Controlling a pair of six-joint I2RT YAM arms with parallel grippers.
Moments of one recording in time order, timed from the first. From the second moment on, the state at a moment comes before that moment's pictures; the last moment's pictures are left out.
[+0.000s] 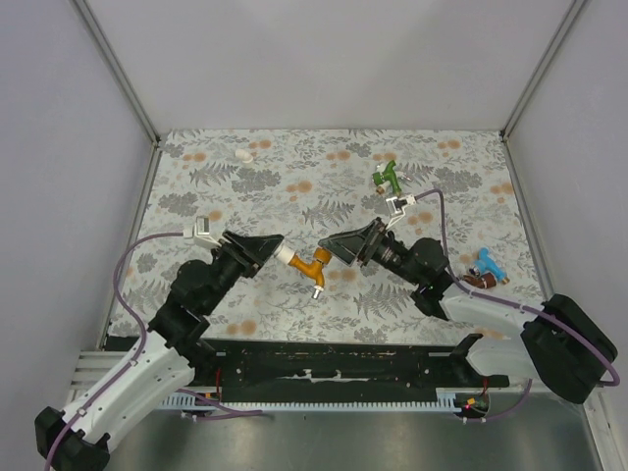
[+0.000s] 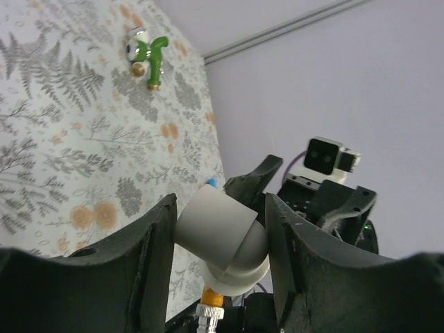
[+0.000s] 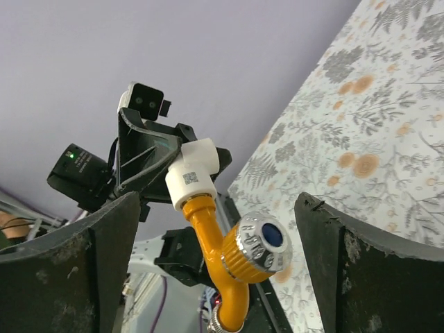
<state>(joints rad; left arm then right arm) -0.61 0.51 0.37 0.16 -0.06 -1.15 0.73 1.24 0.44 1.00 -0.29 1.01</state>
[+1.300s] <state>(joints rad) -0.61 0.62 0.45 -0.08 -0.10 -1.17 1.15 1.24 0.61 0.43 0.02 -0.25</state>
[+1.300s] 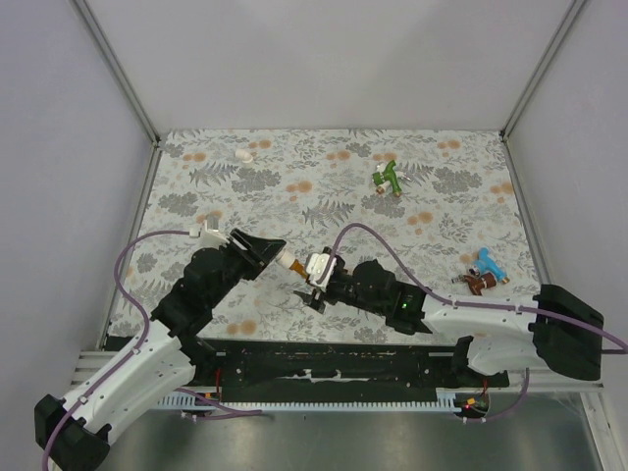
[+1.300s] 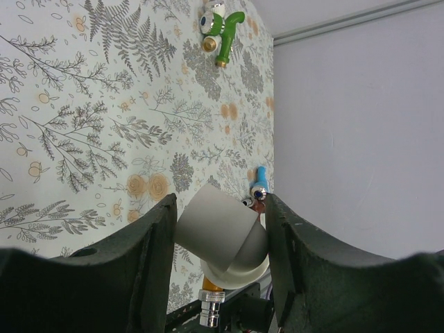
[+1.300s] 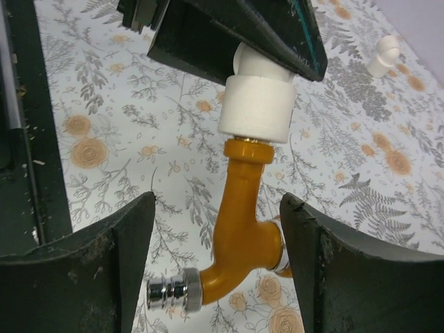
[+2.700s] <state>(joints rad) -0.61 0.57 0.39 0.18 0.08 -1.08 1.13 1.21 0.86 0.06 0.08 -0.28</state>
